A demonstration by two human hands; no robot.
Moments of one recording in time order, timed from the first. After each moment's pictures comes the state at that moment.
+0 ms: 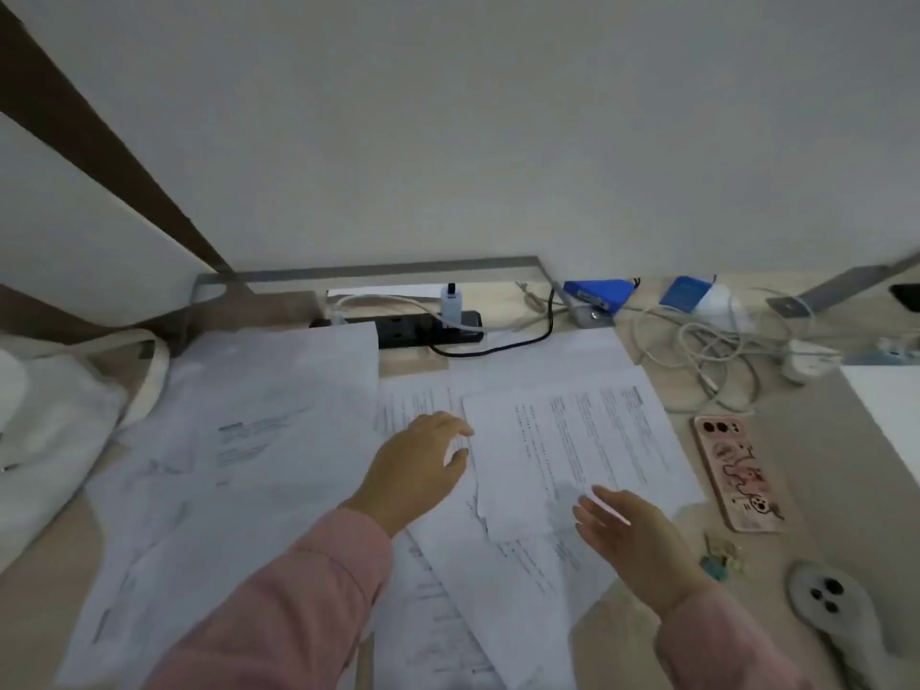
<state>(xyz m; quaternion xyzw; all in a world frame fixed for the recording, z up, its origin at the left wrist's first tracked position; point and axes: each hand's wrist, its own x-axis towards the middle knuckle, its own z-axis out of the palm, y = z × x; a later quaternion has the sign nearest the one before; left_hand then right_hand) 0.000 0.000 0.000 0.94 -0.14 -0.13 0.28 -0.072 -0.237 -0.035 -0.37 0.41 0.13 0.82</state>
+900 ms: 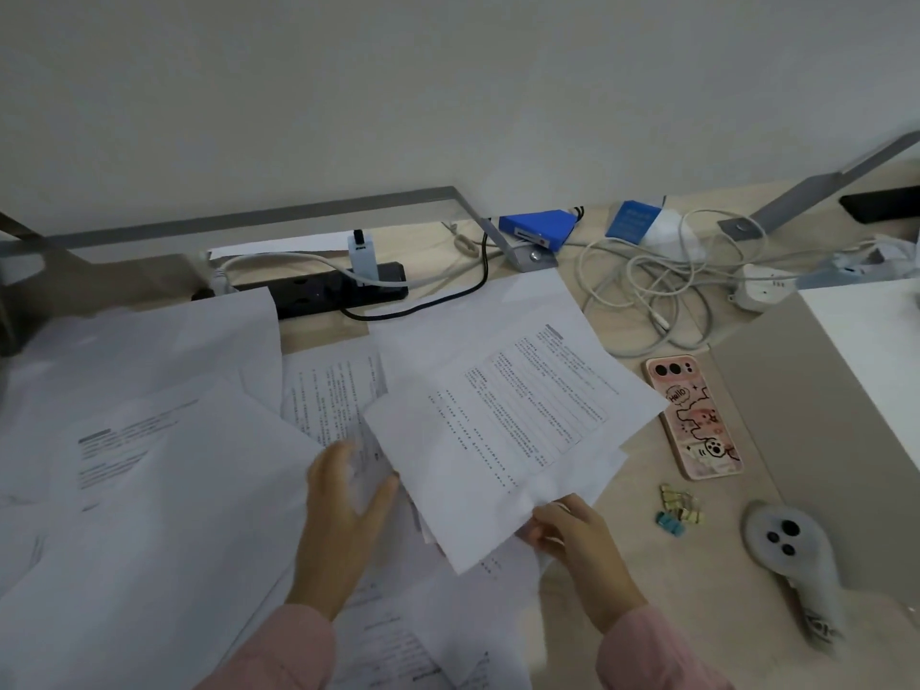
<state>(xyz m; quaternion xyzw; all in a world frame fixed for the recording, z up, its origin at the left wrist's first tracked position) -0.040 -0.026 -0.086 0.85 0.12 -0.11 0.50 -0.089 -0.246 -0.088 -0.59 0.37 0.13 0.71</state>
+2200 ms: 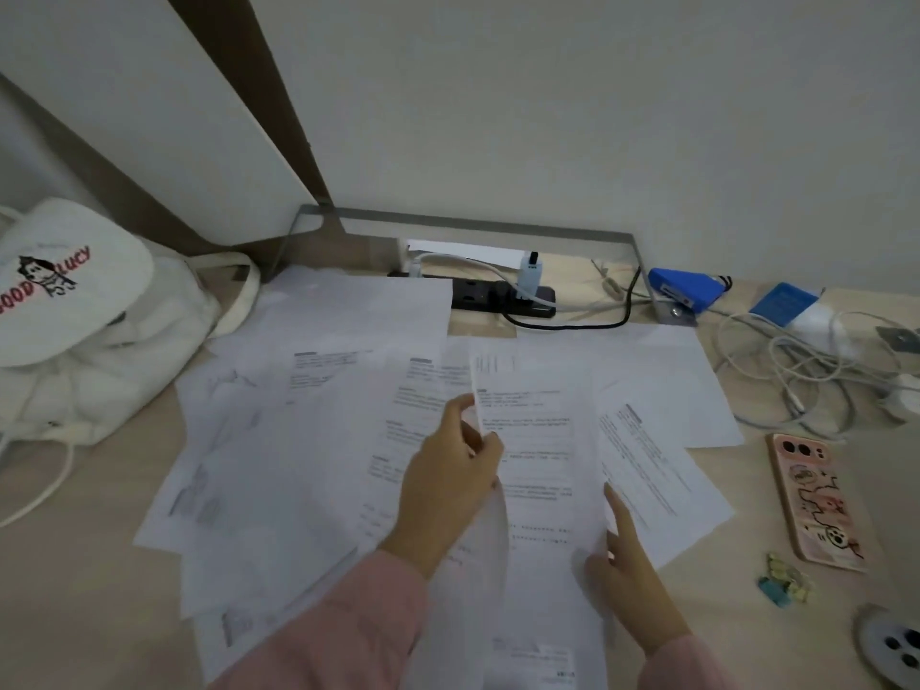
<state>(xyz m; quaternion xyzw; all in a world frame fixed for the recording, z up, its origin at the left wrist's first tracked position) -0.076 0.008 0.016 0.86 0.15 -0.06 0.48 -0.114 -0.190 -0.063 -0.78 0.16 0.26 0.54</state>
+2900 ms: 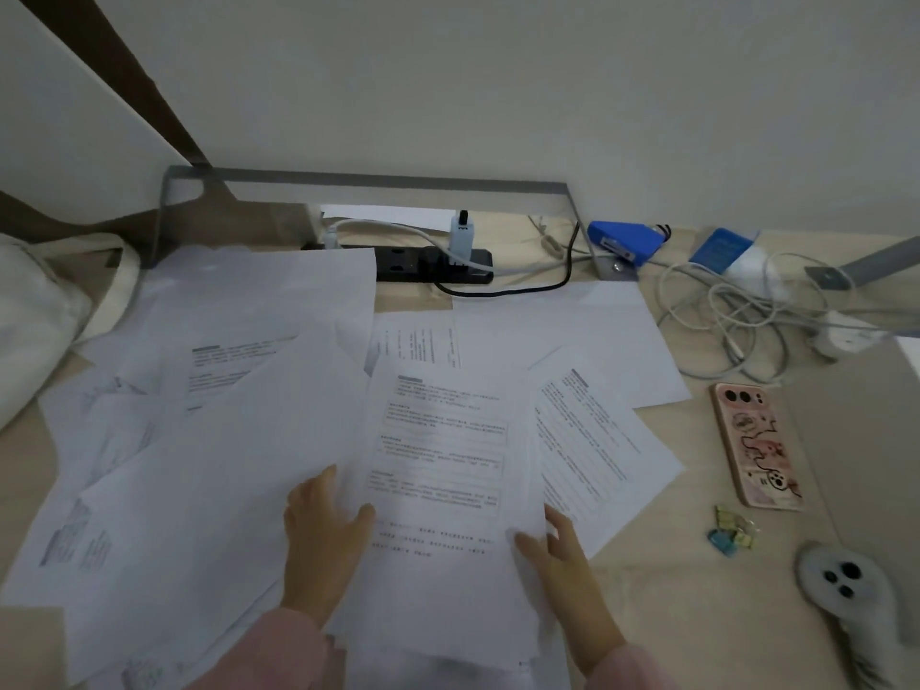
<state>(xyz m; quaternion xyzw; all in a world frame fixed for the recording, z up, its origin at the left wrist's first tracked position) -0.098 0.047 -0.101 0.85 0.30 -0.14 0.40 -0.125 -0.175 -0.092 -0.68 0.30 0.23 0.63</state>
